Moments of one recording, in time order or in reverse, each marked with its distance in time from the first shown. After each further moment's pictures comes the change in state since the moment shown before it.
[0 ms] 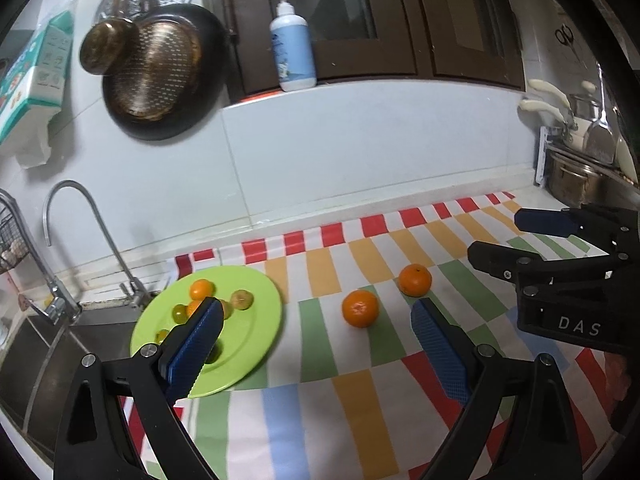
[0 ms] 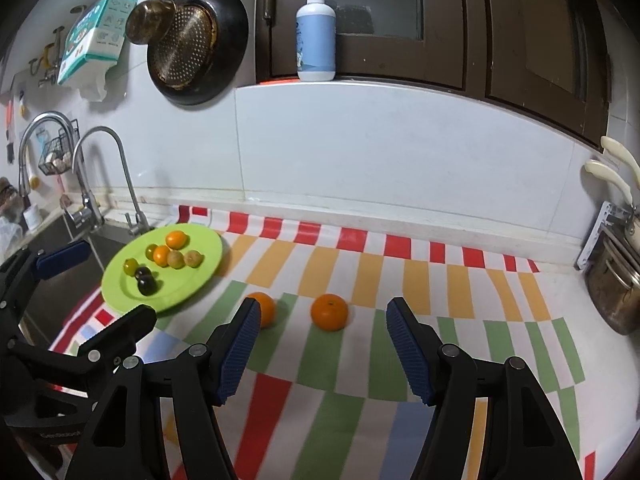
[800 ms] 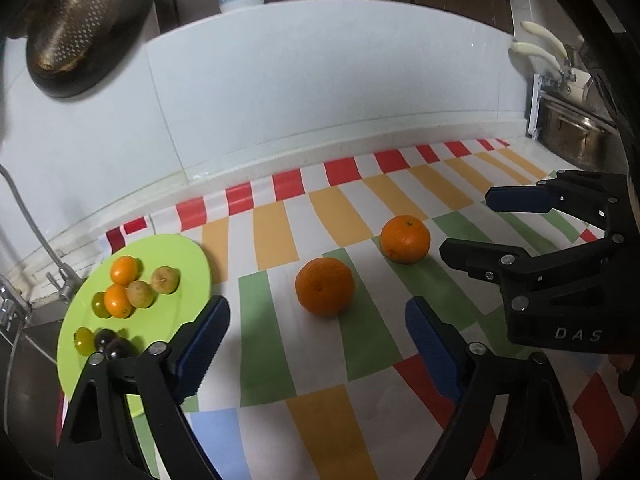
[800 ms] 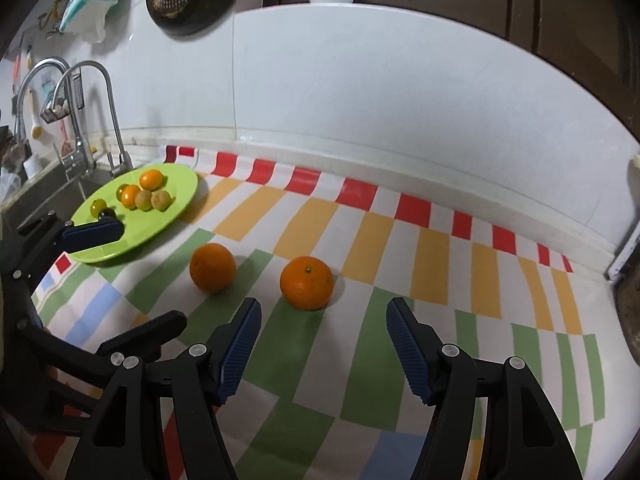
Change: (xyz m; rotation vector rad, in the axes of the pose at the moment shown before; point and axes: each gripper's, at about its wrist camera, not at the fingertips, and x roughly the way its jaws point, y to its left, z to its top) left arm 0.097 -0.022 -0.019 0.053 0.151 -0.109; right arm 0.087 -0.020 -0.021 -0.101 0.134 0.063
